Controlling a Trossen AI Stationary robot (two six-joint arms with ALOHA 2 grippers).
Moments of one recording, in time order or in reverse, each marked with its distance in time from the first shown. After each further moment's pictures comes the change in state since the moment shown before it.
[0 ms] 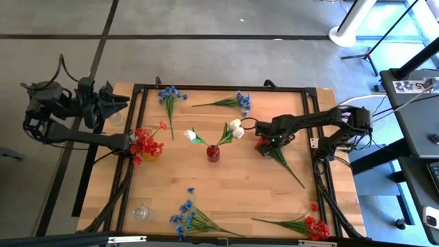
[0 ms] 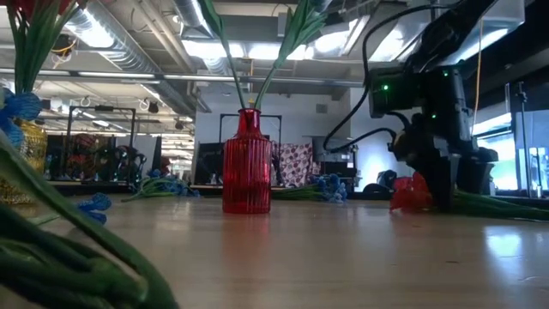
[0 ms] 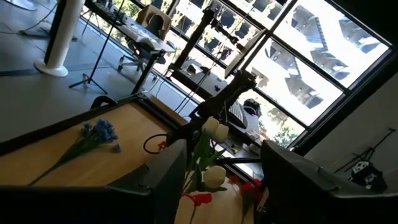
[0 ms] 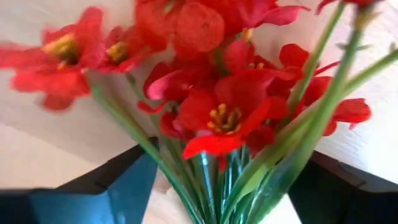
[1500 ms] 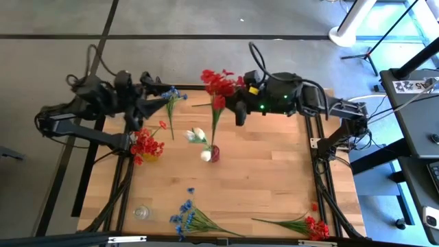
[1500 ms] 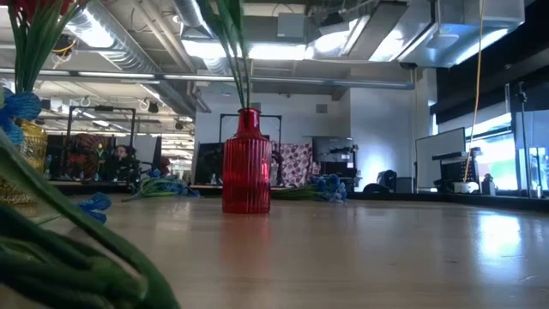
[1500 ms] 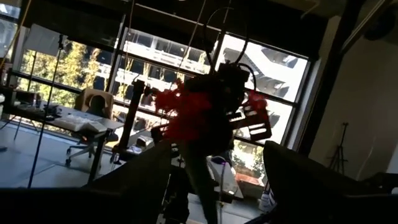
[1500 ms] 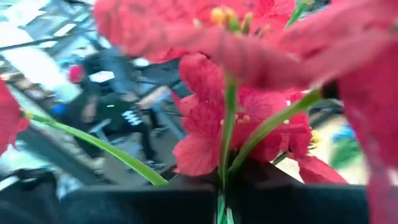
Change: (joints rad) left arm 0.019 0.416 -0.056 0.817 0.141 0.339; right arm 0.230 0.061 1.244 0.263 0.268 -0.229
